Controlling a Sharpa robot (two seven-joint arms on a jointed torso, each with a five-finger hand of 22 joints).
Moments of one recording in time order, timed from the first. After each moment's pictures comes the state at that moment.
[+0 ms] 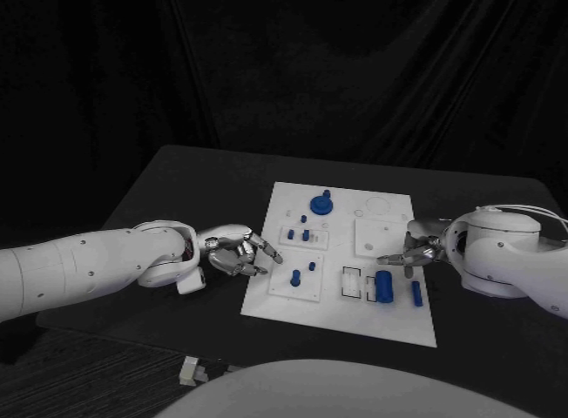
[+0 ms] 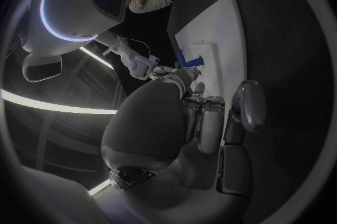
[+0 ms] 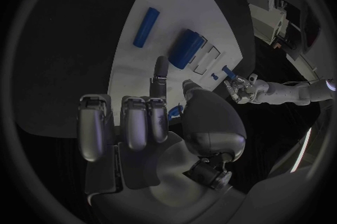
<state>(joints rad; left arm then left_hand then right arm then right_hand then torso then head) 1.03 -0.93 -0.21 1.36 -0.85 0.14 0.46 1.51 0.00 0.34 0.05 0.36 0.69 0.13 0.14 0.07 1.47 0.05 1.51 1.31 1.47 0.01 1.57 1.31 0.06 1.27 0.13 1.35 1.31 1.23 -0.84 -0.21 1.62 -1.35 0.14 -0.60 0.82 -0.04 0.08 0.29 0.12 1.36 -0.02 0.28 0.36 1.47 -0.07 1.57 1.31 1.47 -0.11 1.57 1.31 0.02 1.47 0.00 1.54 1.31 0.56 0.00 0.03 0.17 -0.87</state>
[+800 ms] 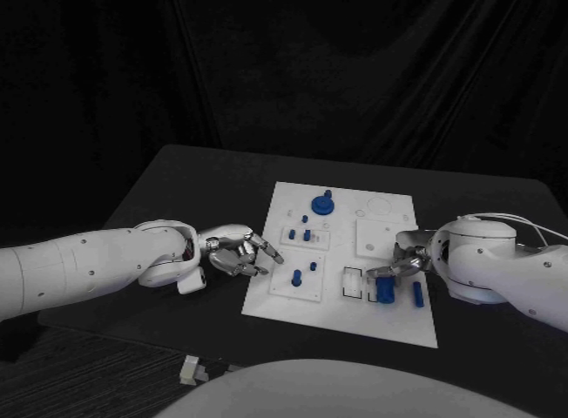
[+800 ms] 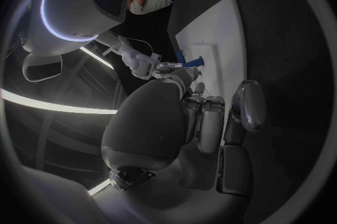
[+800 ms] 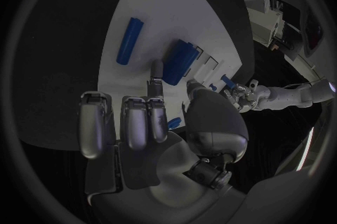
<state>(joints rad) 1.03 -0.94 -0.21 1.37 -0.85 0.14 0.46 1.51 0.00 0.34 0.06 0.36 0.69 0.13 0.14 0.07 1.47 0.05 1.51 1.31 1.47 0.01 1.57 1.31 0.06 1.27 0.13 1.35 1.31 1.20 -0.78 -0.21 1.58 -1.32 0.17 -0.62 0.81 -0.11 0.08 0.29 0.07 1.23 0.02 0.21 0.42 1.47 -0.06 1.57 1.31 1.47 -0.11 1.57 1.31 0.02 1.47 0.00 1.48 1.31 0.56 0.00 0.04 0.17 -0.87</state>
